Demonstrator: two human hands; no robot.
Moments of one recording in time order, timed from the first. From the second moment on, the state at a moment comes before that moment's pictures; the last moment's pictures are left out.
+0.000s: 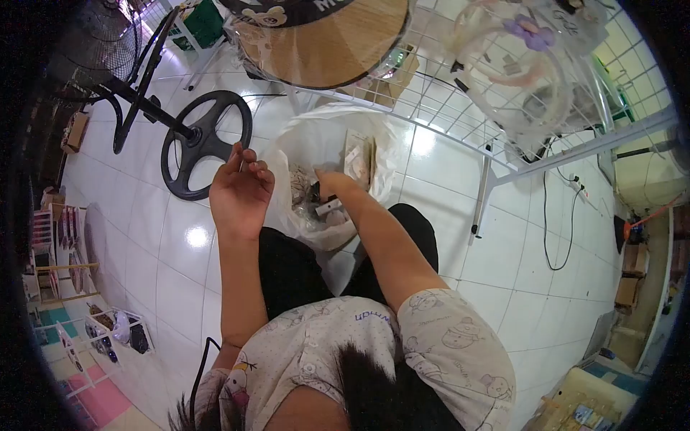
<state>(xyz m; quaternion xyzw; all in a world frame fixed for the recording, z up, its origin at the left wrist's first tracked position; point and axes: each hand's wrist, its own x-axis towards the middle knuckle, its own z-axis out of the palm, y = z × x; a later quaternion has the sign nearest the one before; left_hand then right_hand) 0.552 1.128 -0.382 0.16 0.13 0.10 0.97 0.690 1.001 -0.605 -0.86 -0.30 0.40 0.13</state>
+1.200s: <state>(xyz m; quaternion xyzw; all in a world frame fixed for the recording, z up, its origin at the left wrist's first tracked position) 0.563 1.137 -0.396 0.71 0.11 0.07 0.69 0.678 0.913 -0.490 -0.40 0.11 0.21 0.89</state>
